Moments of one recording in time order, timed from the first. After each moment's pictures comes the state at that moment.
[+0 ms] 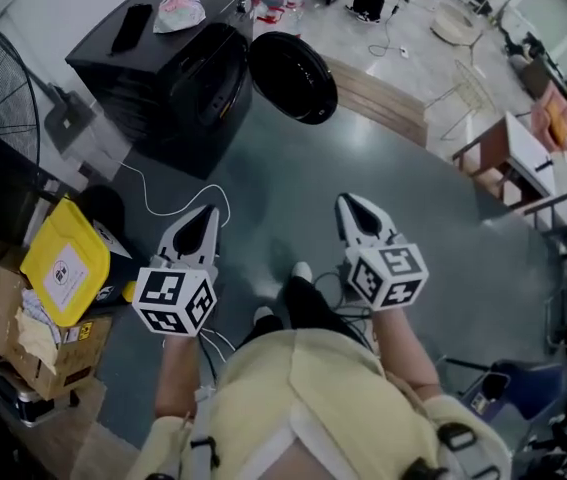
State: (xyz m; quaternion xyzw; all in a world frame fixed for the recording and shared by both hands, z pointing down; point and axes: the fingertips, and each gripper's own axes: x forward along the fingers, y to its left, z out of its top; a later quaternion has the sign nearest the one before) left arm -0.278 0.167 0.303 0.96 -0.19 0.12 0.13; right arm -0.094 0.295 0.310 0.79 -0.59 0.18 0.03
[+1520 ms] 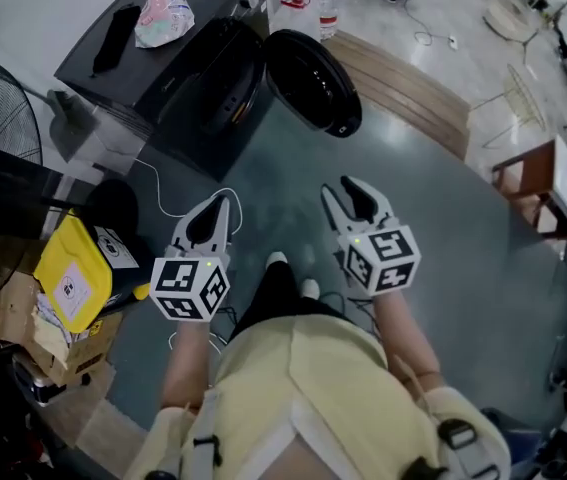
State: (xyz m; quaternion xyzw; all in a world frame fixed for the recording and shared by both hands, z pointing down) left arm -0.097 0.053 0.346 0.94 -0.26 0.17 0.14; right arm 0.075 0.142 0.366 0.72 -0.66 0.21 0.05
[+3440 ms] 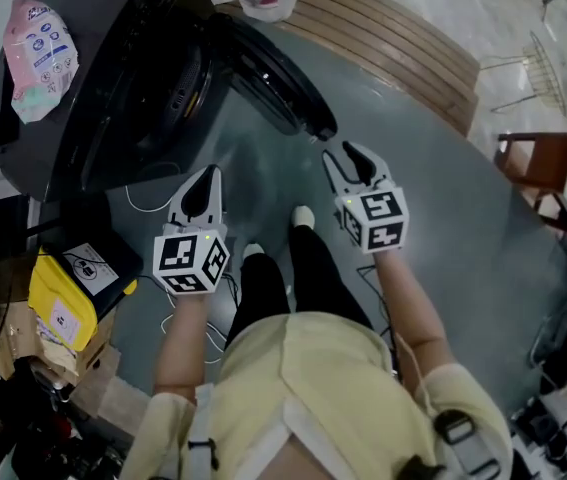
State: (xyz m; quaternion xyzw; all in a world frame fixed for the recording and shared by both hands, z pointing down) left arm 0.147 -0.100 0.463 0.92 -0.28 0.22 0.18; right arm 0.337 0.006 0.518 0.71 -0.63 0.29 0.14
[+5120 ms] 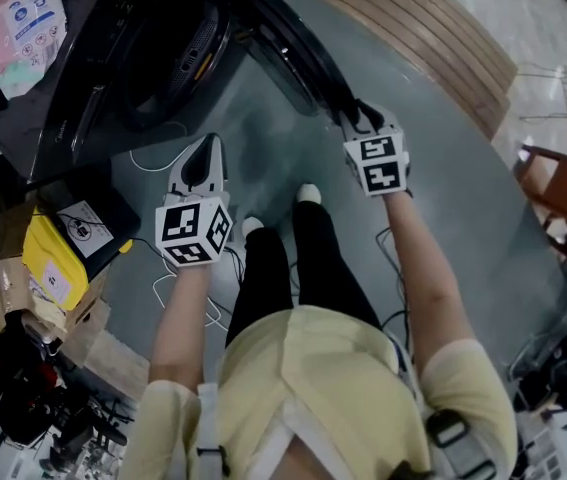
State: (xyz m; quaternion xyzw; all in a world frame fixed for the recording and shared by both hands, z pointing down) left arm 0.154 -0.135 0.520 0.88 -0.36 0.25 0.18; right arm 0.389 -0.062 0.630 0.65 -0.65 0.29 0.28
